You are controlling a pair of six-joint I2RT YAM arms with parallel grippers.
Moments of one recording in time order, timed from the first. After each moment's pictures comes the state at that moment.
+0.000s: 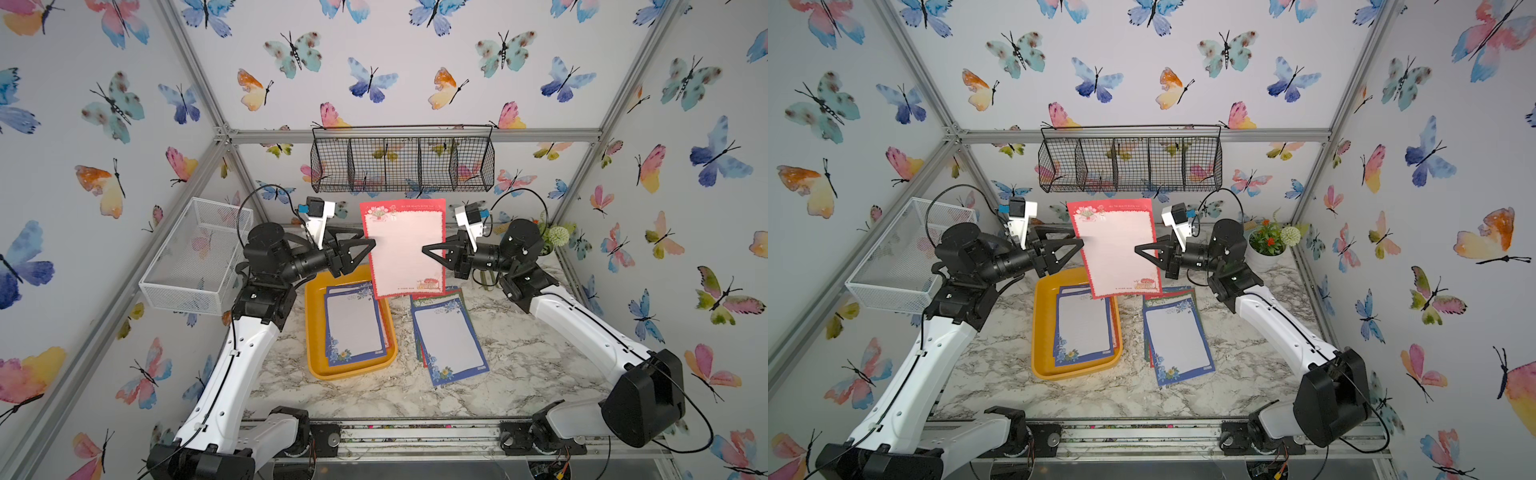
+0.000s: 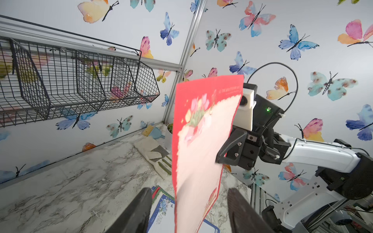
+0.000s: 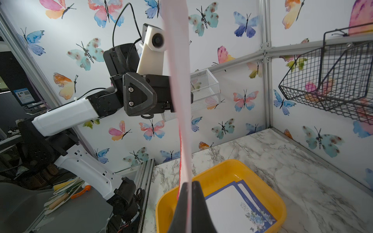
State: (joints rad) left arm -0.19 1.10 1.19 -0.07 0.88 -0.36; right arm 0.49 1.41 1.17 0.30 -0.99 0.31
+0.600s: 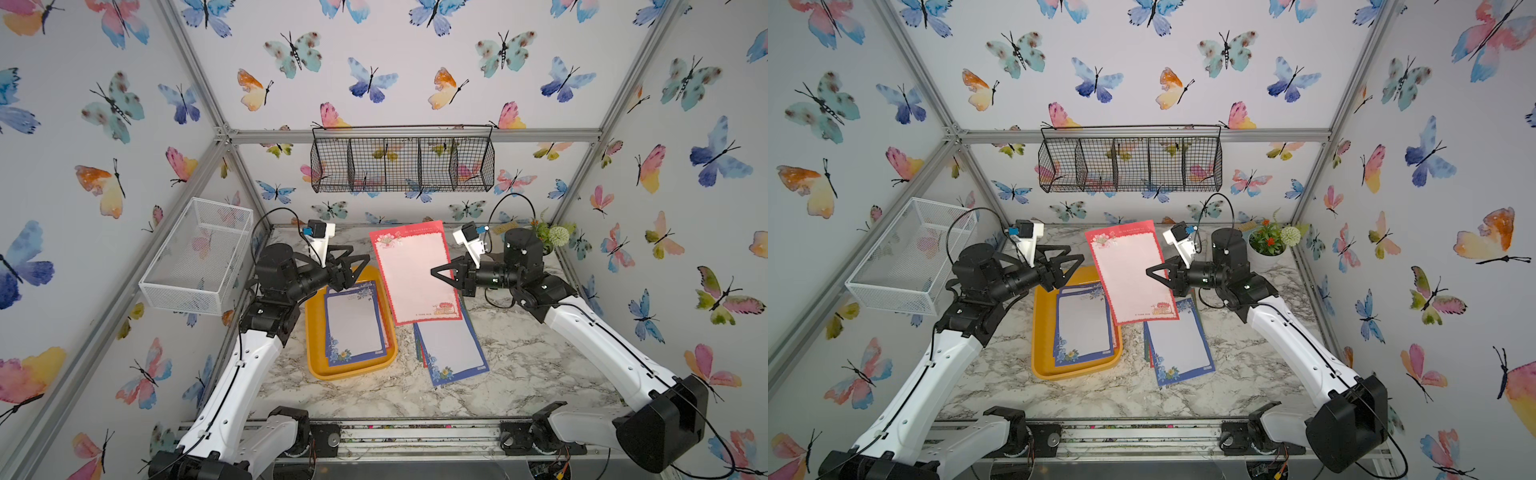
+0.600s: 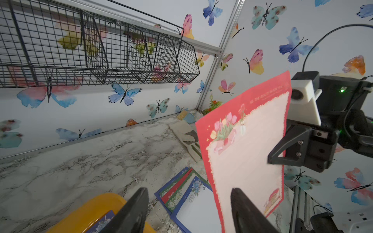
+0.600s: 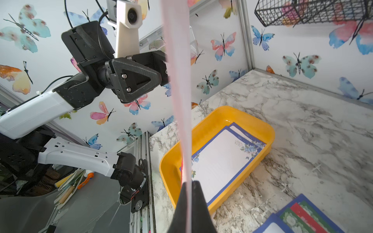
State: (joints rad) left arm -0.19 1.03 0.97 -0.08 0.67 -0.22; right arm 0.49 1.28 1.15 -0.22 -0.87 0.17
